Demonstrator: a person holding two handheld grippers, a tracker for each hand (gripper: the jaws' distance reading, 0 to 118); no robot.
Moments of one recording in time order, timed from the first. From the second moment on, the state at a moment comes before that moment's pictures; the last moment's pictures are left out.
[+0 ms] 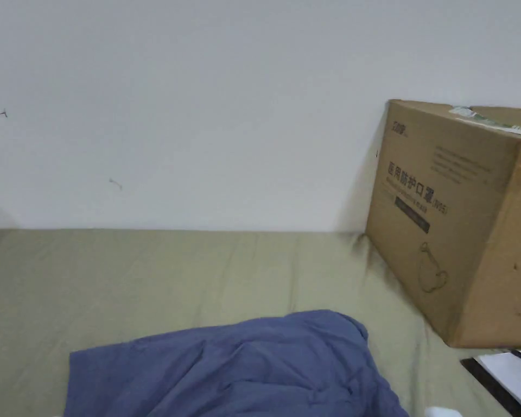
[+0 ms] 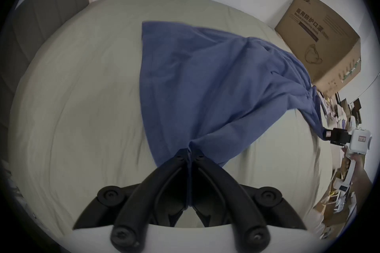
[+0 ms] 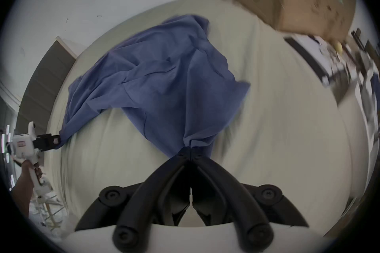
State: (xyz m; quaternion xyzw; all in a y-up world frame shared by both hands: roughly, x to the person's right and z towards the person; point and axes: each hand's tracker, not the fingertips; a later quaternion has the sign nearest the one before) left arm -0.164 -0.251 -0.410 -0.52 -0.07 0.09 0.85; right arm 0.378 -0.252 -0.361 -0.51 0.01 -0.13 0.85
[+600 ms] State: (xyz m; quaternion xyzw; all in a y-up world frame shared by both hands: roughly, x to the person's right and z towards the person) left arm -0.207 -0.238 -0.210 -0.50 -0.09 0.08 0.86; right arm 0.407 -0.228 -0.139 -0.57 0.00 -0.03 0.82
